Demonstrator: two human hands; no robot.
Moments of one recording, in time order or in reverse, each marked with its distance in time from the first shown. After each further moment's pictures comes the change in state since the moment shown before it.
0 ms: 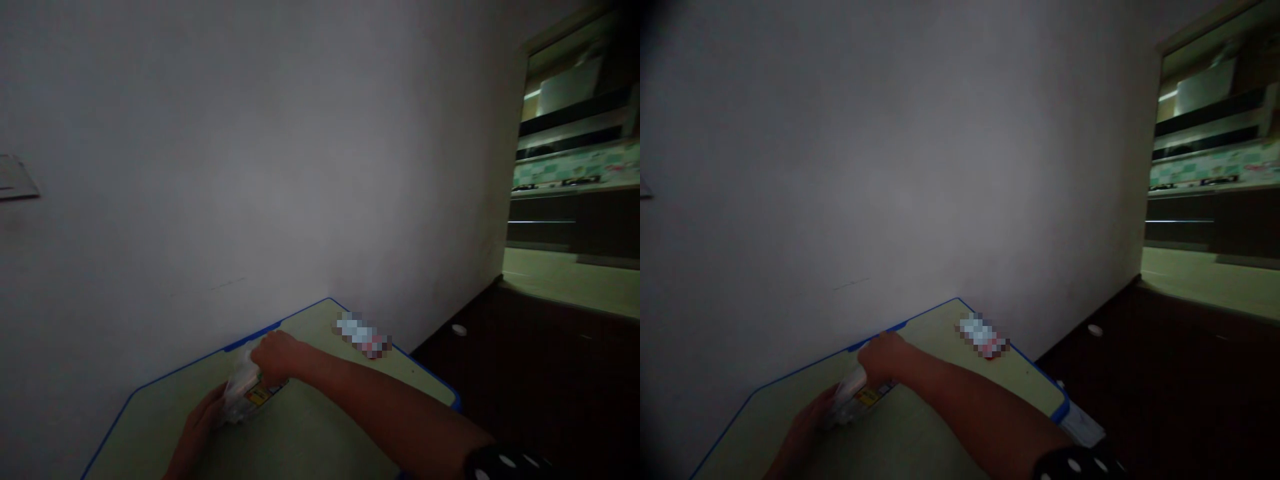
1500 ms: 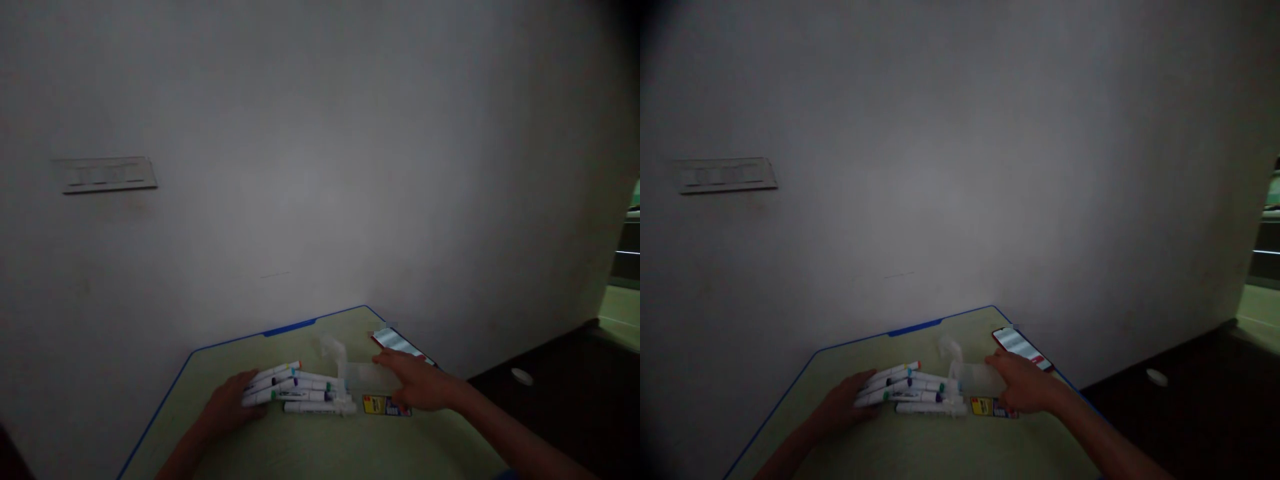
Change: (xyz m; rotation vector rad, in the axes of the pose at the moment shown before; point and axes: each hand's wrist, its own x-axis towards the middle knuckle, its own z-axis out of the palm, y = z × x) left_hand -0.012 -0.012 -0.036 0.519 -0.233 0.030; right_hand -0.141 0.057 0.039 0.542 -0.026 0.413
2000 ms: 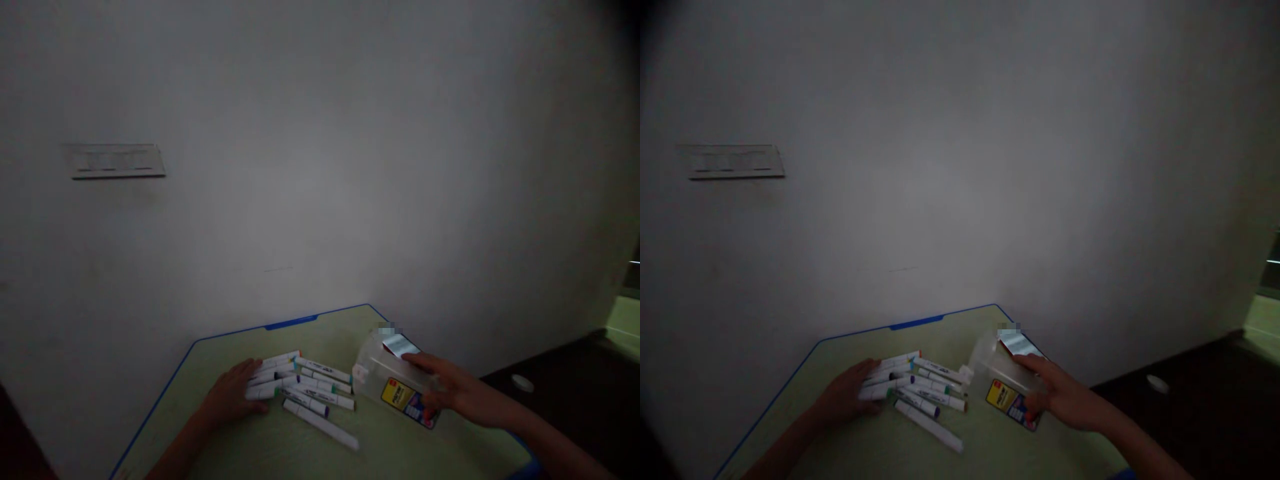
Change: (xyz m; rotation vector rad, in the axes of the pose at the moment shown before) left_hand 0.002 0.002 0.003 0.093 -0.051 -0.008; right_hand -0.040 0.034 0.000 0.711 0.004 0.124
